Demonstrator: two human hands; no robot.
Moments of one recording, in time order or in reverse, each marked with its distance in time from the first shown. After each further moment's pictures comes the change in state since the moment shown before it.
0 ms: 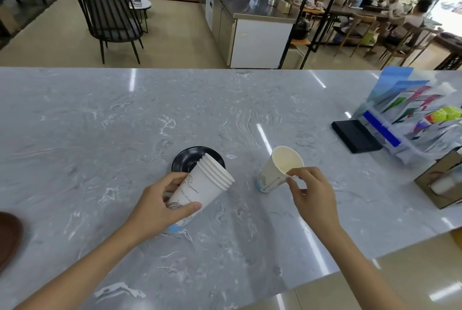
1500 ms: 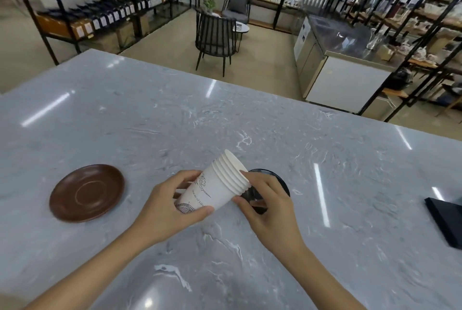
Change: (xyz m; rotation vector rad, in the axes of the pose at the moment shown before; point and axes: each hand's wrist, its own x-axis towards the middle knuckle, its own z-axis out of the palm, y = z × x) left_hand -0.074 0.012 -0.085 0.060 0.409 -0.031; right_hand -0.007 -0.195 0.078 0.549 -0.401 -0.507
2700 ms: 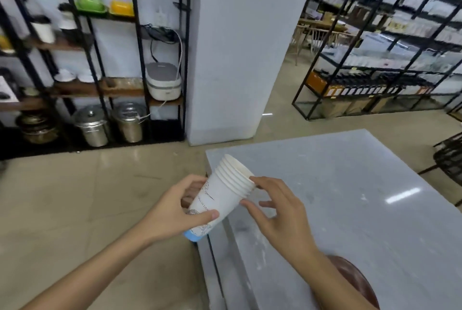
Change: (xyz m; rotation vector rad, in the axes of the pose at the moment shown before) left_hand -0.278 -0.104 -0.404 -0.037 0.821 -0.435; right_hand 0.085 -0.335 0.419 0.327 -0.640 -0.772
